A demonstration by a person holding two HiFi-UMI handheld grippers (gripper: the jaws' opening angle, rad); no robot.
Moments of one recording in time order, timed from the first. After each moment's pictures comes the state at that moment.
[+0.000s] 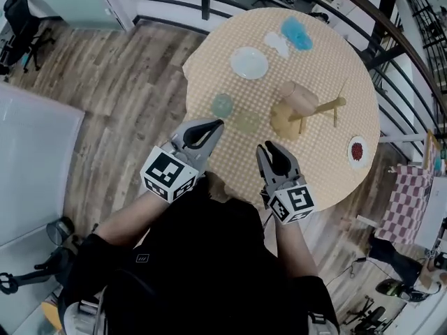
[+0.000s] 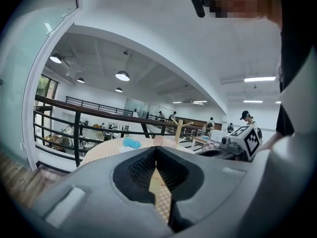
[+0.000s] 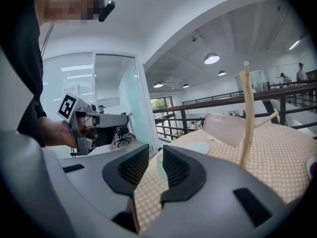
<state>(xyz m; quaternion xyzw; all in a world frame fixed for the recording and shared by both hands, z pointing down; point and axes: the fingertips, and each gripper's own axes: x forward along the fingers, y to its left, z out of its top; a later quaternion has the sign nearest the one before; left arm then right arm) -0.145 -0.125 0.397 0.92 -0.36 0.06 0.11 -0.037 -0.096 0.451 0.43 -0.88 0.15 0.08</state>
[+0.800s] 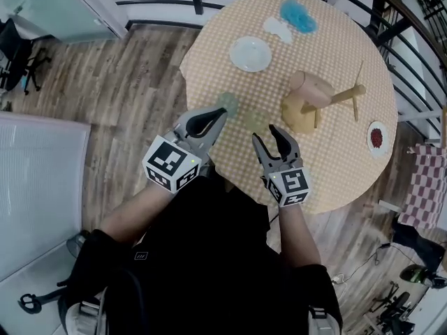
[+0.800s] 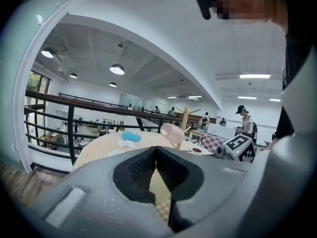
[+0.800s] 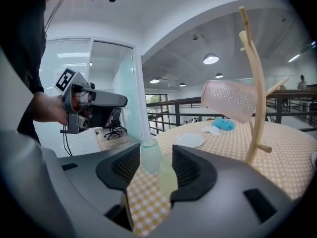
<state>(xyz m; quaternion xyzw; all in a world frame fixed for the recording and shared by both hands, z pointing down) -0.142 -0.174 0.450 0.94 -0.33 0.08 0.11 -0.049 -0.145 0.539 0.47 -0.87 0.12 0.11</state>
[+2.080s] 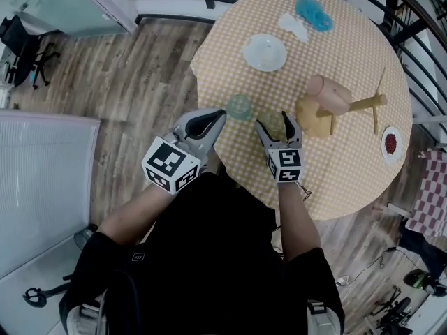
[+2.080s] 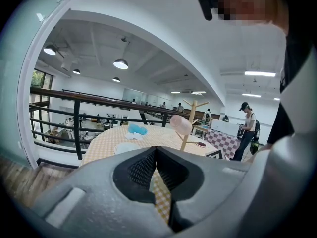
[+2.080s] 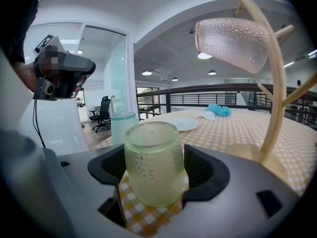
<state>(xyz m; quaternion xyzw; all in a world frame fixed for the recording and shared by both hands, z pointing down) -0.169 -0.189 0.477 0.93 -0.34 0.11 0.13 -0.048 -0.211 0.637 0.52 -0.83 0.13 0.15</state>
